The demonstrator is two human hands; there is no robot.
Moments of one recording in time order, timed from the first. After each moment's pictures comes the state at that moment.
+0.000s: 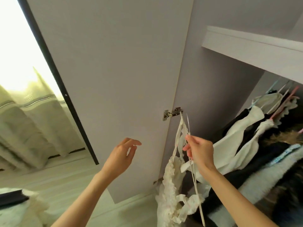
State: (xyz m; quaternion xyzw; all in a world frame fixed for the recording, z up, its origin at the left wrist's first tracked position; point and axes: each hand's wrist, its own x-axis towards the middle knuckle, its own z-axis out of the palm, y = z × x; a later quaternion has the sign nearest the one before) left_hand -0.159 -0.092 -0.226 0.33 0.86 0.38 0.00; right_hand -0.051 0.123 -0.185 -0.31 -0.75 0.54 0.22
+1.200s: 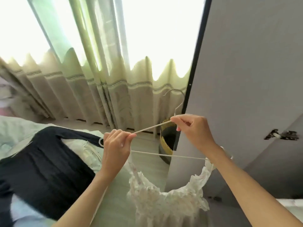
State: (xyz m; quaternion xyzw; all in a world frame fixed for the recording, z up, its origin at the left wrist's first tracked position) left_hand -0.101 -0.348 -0.209 0.04 0.87 0.32 -0.37; right_hand -0.147 -0.122 -0.142 0.21 -0.85 0.44 0.18
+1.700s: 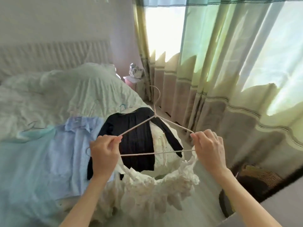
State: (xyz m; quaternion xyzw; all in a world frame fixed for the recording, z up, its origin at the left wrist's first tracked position) left_hand 0.059 -0.430 -0.196 -0.41 0.72 0.22 -0.51; right_hand -0.185 -0.278 -0.194 0.45 -0.82 0.31 0.19
